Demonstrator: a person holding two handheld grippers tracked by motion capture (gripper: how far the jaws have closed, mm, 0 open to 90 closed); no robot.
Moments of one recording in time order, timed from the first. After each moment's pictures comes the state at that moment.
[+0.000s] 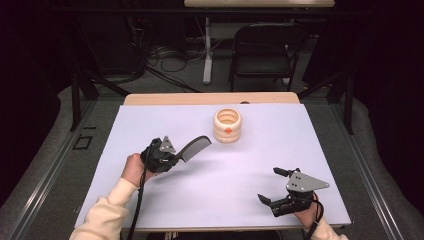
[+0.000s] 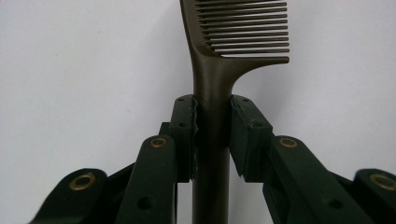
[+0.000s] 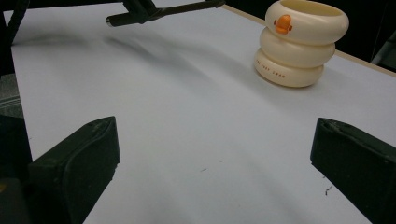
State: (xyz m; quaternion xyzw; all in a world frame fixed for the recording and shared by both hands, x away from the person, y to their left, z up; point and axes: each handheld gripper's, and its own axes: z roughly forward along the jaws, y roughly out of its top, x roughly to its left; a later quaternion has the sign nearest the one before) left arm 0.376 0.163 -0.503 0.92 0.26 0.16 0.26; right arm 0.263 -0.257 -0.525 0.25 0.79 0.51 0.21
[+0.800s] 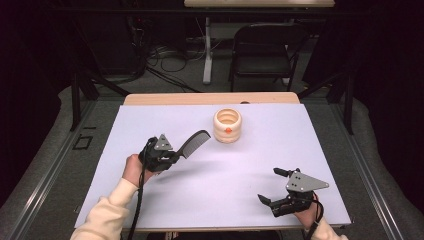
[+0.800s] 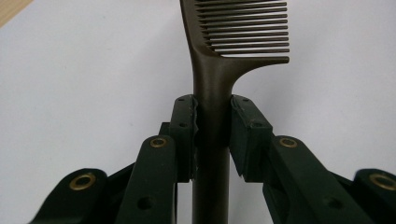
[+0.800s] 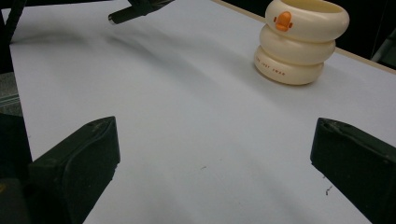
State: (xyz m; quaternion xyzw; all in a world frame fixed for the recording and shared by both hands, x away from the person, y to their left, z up) left arm 0.375 0.168 -0.502 0.90 0.28 0.16 0.31; right arm 0.262 -0.257 -0.526 0.25 0.80 0.51 0.21
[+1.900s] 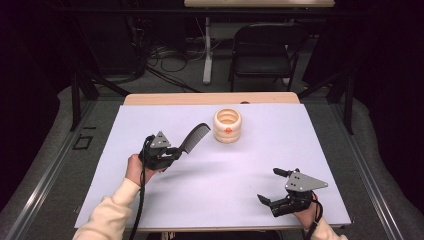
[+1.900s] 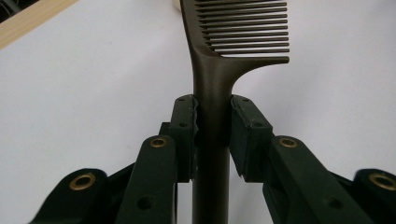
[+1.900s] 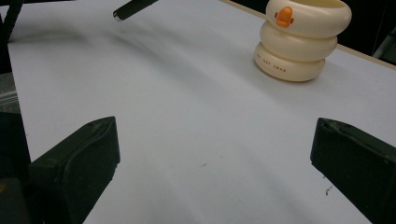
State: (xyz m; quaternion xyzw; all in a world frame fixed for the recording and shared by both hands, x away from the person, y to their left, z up) left arm 0.377 0.168 -0.500 0.87 0.29 0.16 0.37; right arm 0.263 -0.256 -0.527 0.26 0.80 0.50 0.21
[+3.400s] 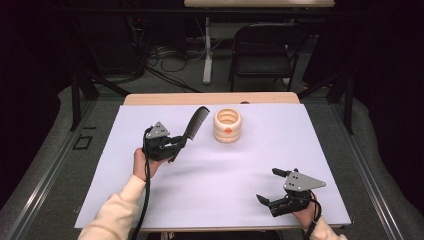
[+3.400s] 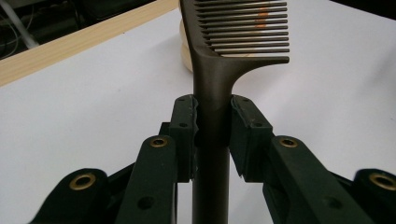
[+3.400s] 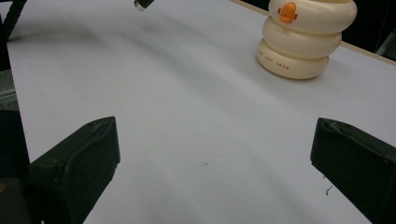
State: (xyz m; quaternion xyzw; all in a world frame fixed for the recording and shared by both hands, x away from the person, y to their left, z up) left arm 0.395 0.162 -0.491 0.81 0.33 0.16 0.45; right arm 0.265 -0.254 -0.529 0.26 0.80 0.50 0.21
